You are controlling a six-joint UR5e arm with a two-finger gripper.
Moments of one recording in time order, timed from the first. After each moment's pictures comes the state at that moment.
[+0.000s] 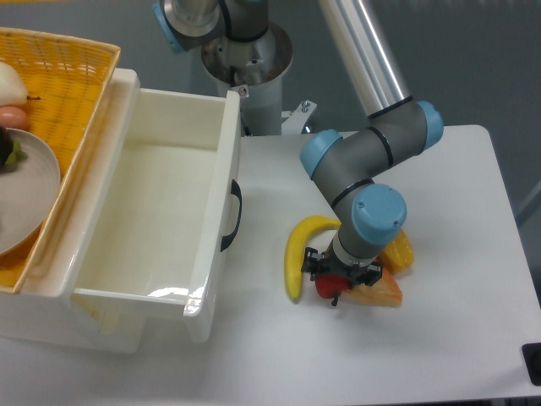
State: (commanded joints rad) arm 2.55 -2.13 -1.54 -1.11 1.46 0.75
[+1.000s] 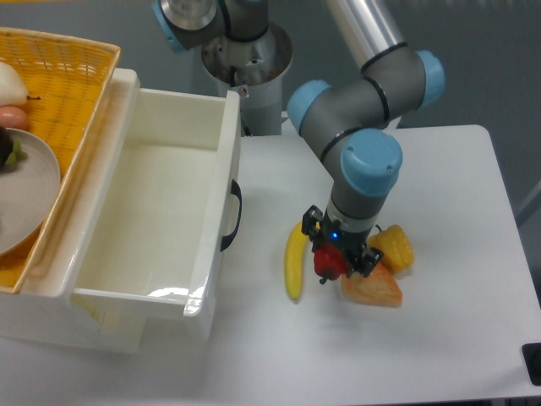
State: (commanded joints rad) arm 2.52 -1.94 -1.52 -1.23 1.55 1.34
